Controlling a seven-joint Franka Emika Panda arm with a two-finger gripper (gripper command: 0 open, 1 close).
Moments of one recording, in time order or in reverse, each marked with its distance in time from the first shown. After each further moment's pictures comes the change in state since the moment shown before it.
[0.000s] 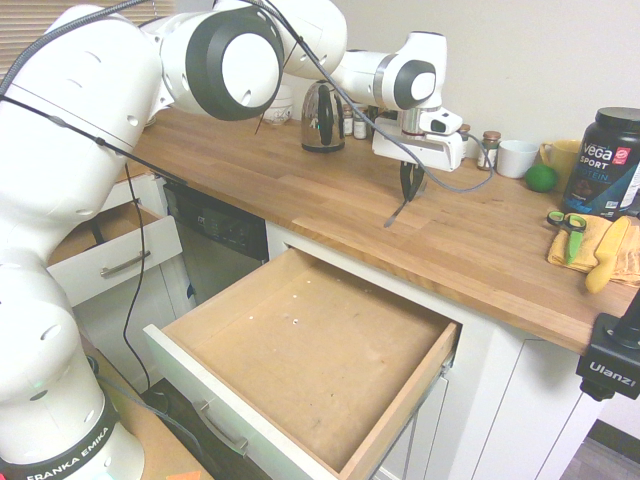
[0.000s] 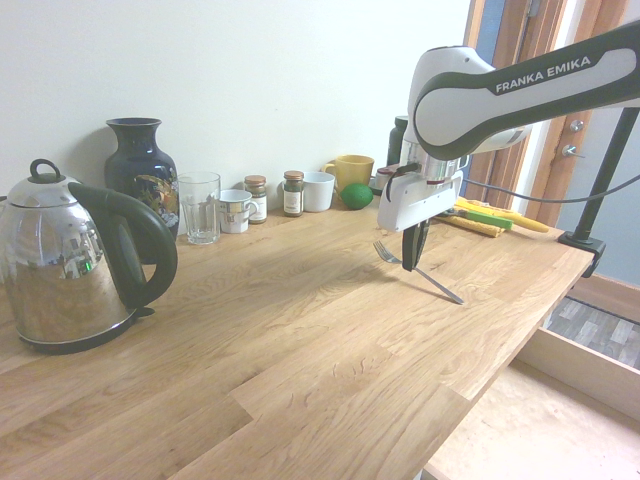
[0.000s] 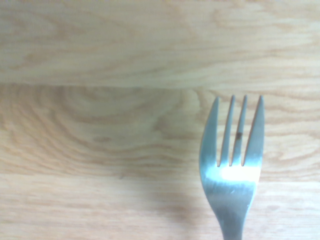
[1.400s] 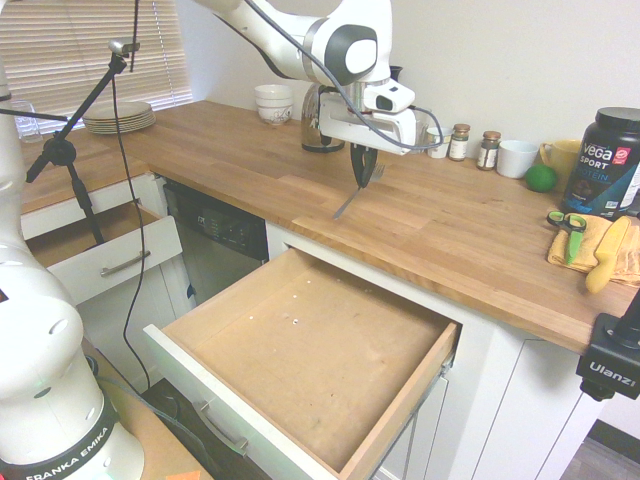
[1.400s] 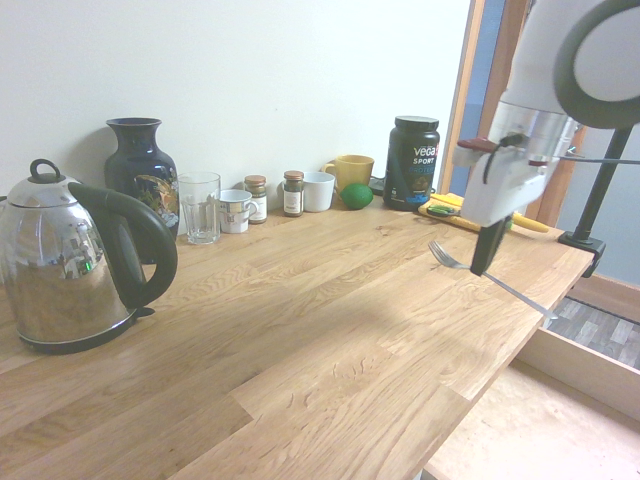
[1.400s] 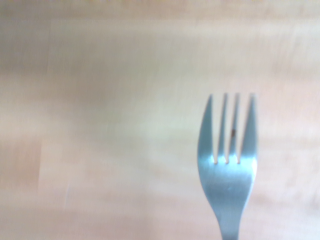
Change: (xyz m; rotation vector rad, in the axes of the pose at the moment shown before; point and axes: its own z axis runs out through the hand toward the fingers) arm -0.146 0.083 -0.060 0.071 0.020 0.004
